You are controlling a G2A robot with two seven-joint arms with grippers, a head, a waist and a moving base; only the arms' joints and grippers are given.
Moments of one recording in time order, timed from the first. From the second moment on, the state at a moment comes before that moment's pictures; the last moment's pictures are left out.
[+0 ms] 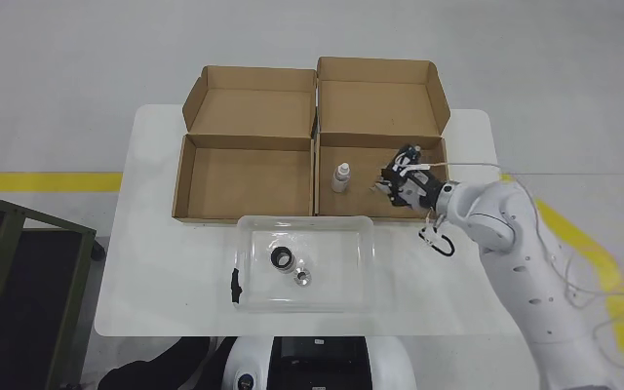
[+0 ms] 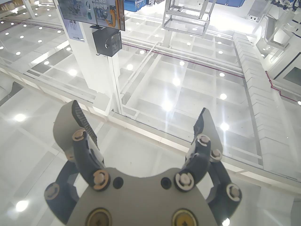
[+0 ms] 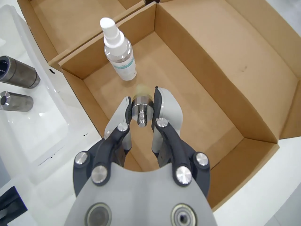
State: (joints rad) left arm -0.39 -0.34 -0.21 -1.15 3.07 0.45 0.08; right arm -0.97 -1.09 1.22 -1.60 -0.98 -0.63 0.74
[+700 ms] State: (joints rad) left arm -0.39 -0.34 -0.21 -1.15 3.07 0.45 0.08; right arm -0.79 -1.13 1.03 -1.41 -0.97 -0.60 0.85
